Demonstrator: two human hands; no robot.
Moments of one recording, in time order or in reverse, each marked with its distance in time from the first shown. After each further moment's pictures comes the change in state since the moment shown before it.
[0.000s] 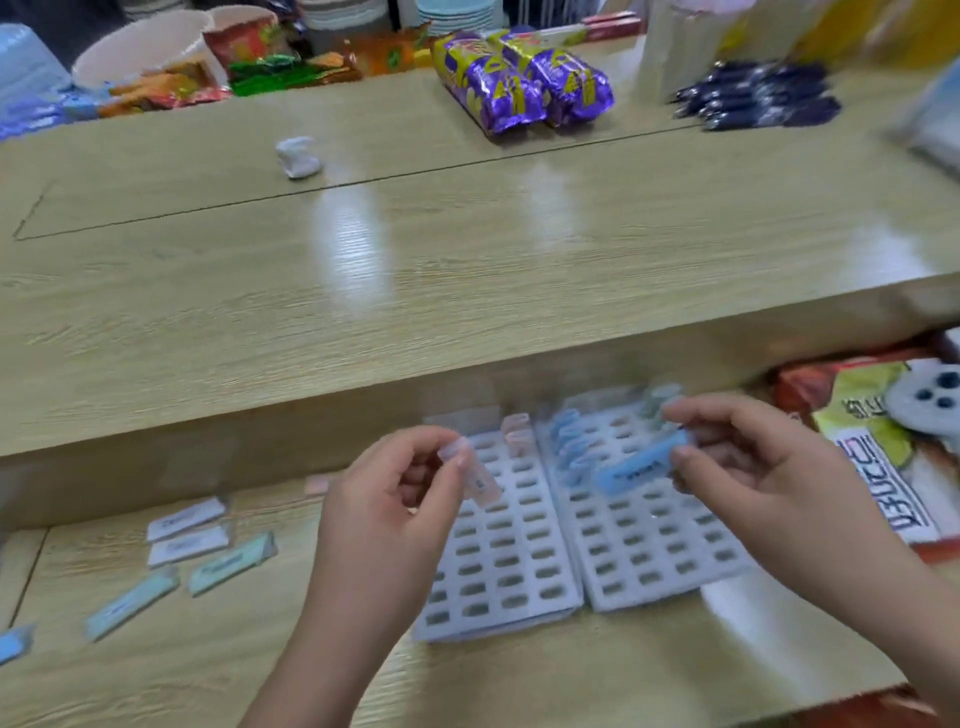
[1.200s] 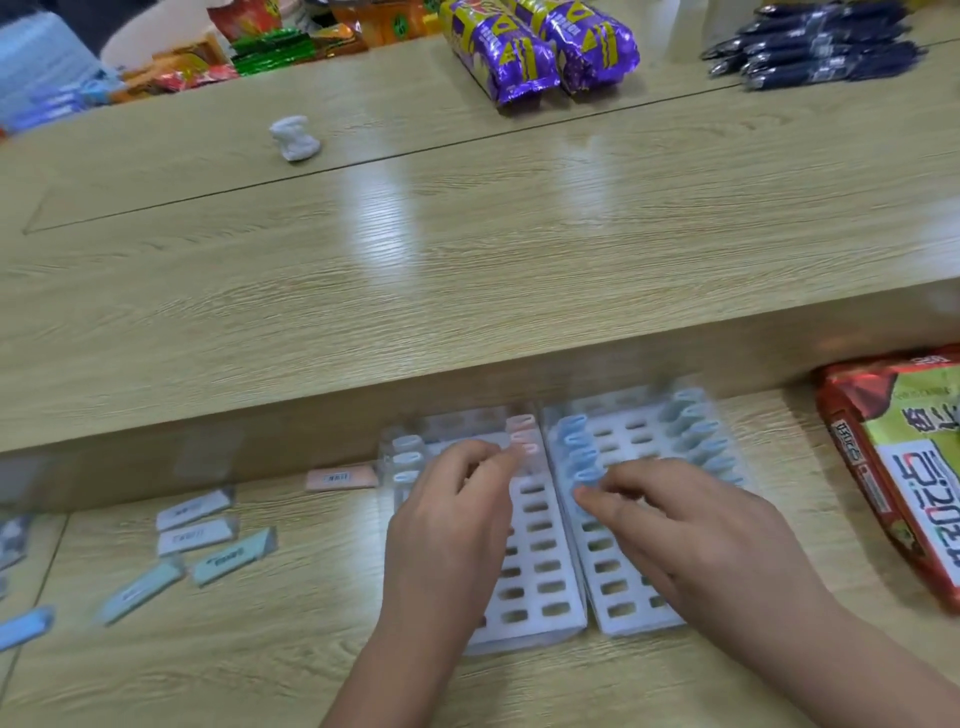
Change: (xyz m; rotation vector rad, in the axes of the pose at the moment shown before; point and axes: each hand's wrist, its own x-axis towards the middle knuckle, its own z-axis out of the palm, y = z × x) left_hand 0.004 -0.036 0.060 0.648 0.007 0.374; right_hand 0.004 0.047 0.031 -0.767 -0.176 -0.667
